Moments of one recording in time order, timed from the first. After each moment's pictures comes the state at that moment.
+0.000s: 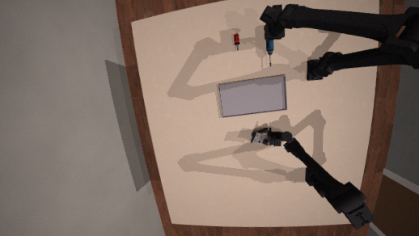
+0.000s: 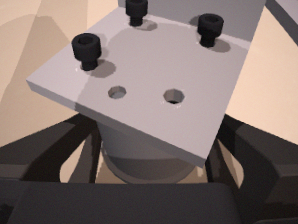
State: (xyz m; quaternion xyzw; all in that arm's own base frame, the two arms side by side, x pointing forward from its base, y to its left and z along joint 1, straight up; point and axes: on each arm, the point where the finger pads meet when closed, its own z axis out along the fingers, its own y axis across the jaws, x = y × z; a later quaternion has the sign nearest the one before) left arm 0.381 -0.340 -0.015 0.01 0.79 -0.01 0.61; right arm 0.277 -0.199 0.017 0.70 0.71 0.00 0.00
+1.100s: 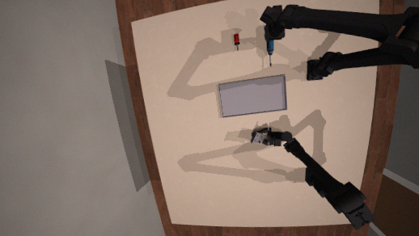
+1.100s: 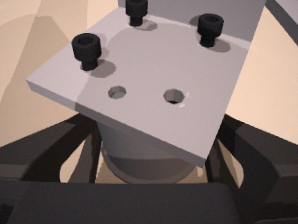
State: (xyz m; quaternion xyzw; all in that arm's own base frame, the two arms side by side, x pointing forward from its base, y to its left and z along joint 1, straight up) left arm 0.381 -0.340 -0.015 0.01 0.79 -0.01 0.61; right arm 0.275 -0.198 0.014 0.70 0.71 0.00 0.00
